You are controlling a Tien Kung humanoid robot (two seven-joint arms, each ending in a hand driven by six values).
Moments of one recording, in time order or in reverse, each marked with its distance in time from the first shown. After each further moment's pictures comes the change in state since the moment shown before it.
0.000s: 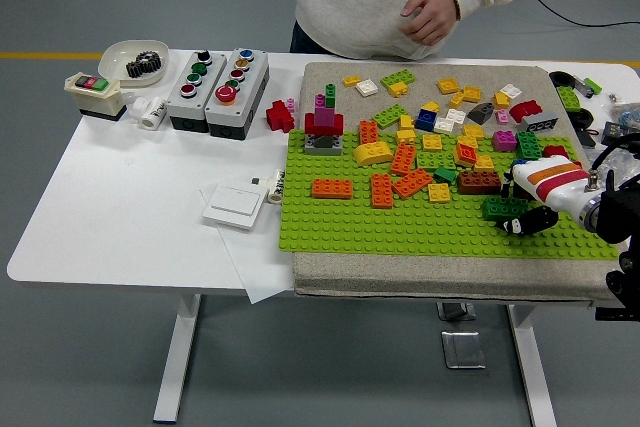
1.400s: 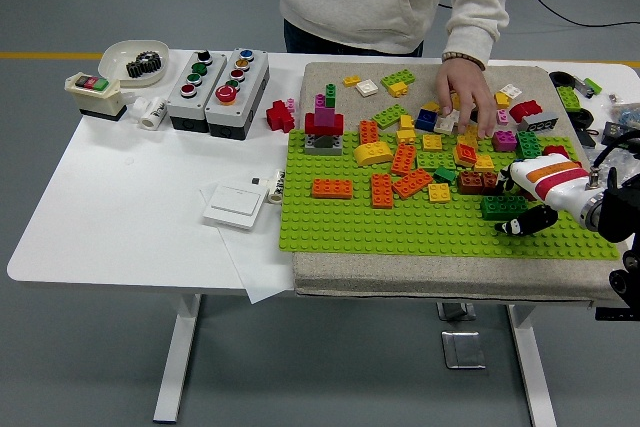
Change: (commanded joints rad) left arm 0.004 -0.002 0.011 0.003 -0.019 0.002 -0.008; right arm -0.014 -0.021 0.019 0.066 0.032 0.032 -0.005
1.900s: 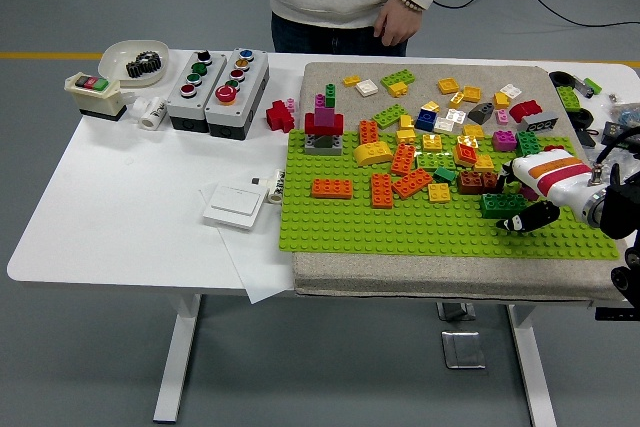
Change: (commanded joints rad) left arm 0.002 -0.002 0.005 0.000 -0.011 0.001 -0.004; right arm 0.000 -0.002 0.006 0.012 -0.002 -0.001 0.000
